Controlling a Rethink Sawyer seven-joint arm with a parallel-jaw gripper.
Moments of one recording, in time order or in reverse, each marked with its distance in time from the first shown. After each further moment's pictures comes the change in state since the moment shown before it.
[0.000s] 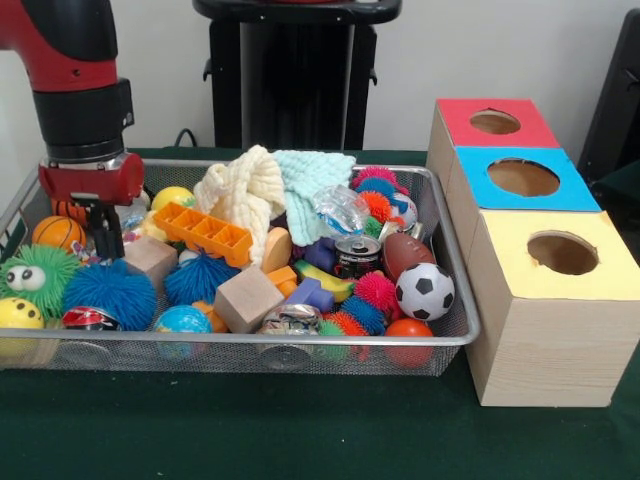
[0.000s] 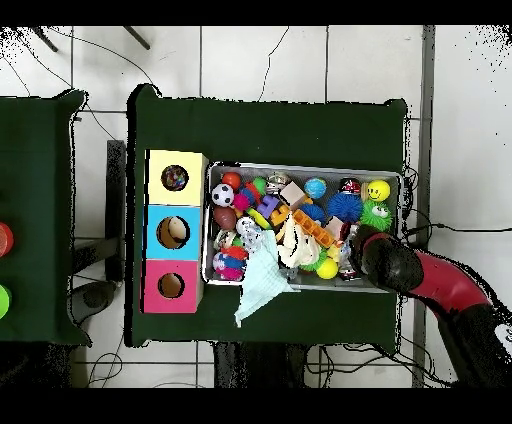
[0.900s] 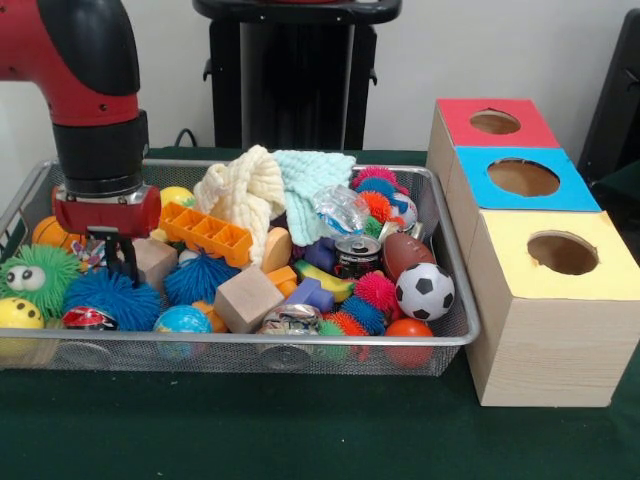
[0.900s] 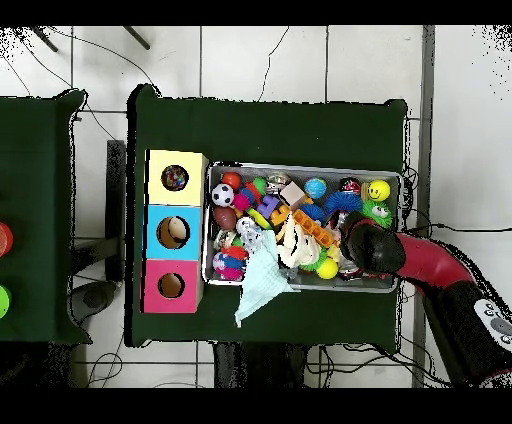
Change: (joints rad) arm 0.092 0.068 -0.025 -0.109 -0.039 0.009 0.000
